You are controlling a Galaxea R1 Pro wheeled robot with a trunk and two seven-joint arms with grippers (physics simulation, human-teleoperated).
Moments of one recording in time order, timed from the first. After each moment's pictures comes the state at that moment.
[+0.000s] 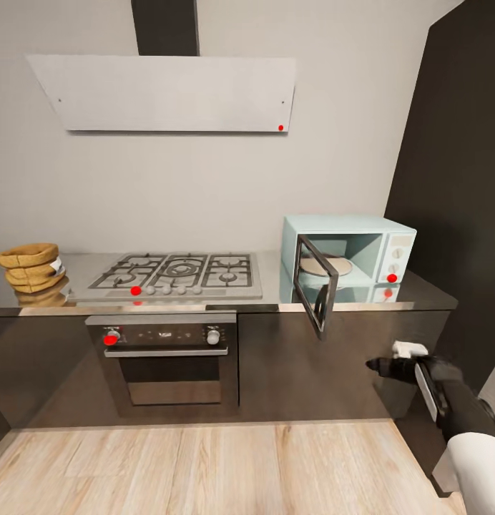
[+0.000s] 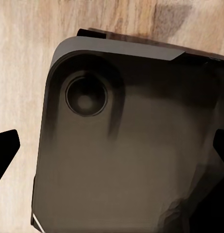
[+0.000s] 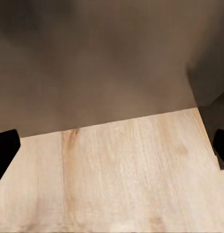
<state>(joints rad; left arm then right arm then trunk) 0.00 -0.02 0.01 -0.12 0.18 -0.01 0.01 -0.67 -0.24 -0.27 -0.89 0.12 0.73 0.30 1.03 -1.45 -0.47</state>
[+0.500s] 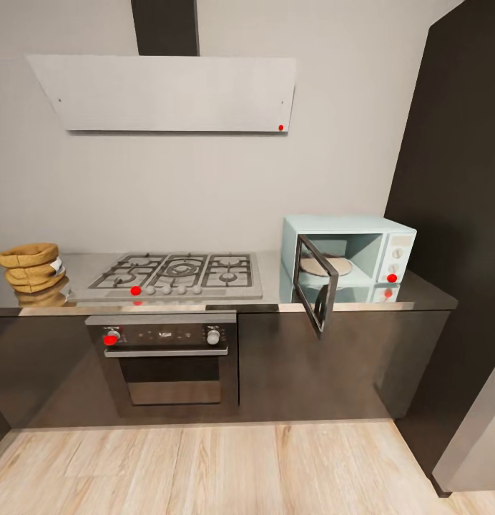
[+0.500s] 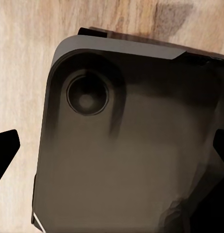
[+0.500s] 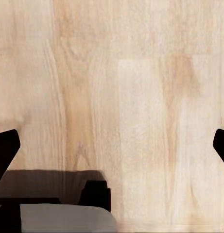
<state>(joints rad) 0.00 -0.02 0.01 -0.11 0.18 0.00 0.01 -0.46 -0.17 -0.26 0.03 0.24 0.05 0.18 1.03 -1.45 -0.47</state>
